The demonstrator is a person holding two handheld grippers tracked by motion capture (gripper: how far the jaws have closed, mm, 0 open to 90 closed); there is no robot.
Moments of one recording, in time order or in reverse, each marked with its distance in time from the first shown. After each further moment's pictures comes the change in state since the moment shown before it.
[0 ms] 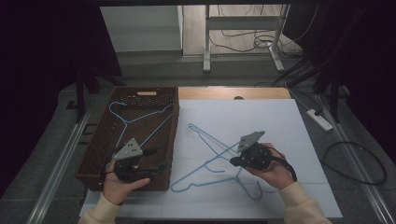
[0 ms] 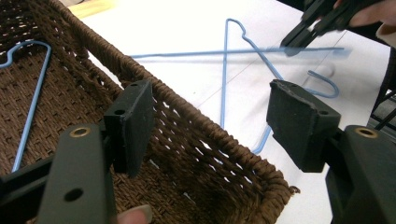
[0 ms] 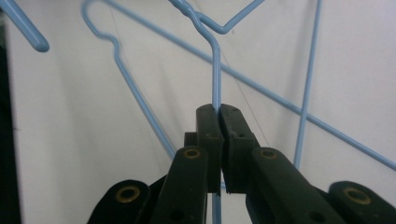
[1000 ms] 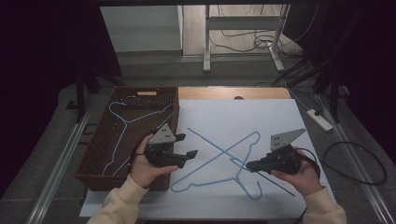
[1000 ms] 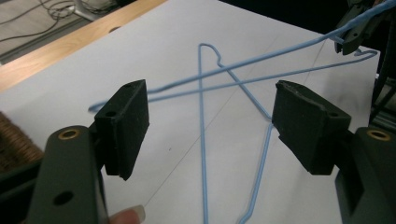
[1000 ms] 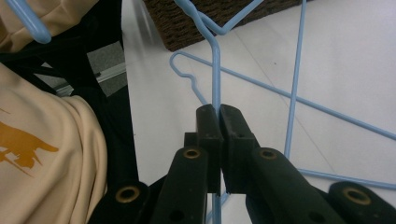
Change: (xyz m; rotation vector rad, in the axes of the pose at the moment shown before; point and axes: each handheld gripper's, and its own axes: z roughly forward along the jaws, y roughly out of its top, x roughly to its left) left arm -0.023 0.063 0.062 0.021 -0.071 0.149; right arm 0.004 -0.028 -0.070 -0.211 0.221 0.112
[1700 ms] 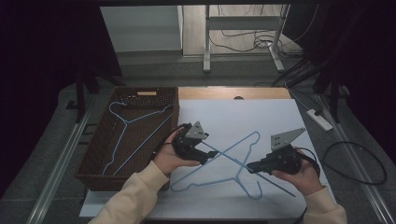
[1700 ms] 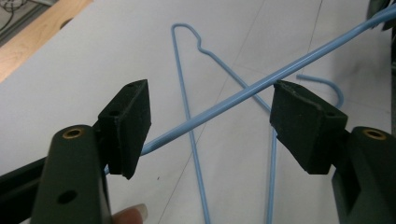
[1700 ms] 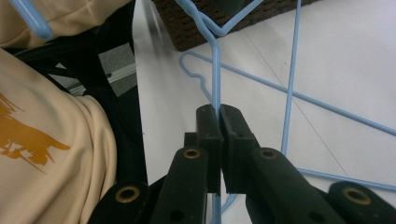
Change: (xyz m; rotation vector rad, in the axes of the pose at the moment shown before) left arm -0.006 0.029 0.065 0.166 -0.083 0.177; right arm -0.002 -0.001 -0.001 -0.005 0.048 0.008
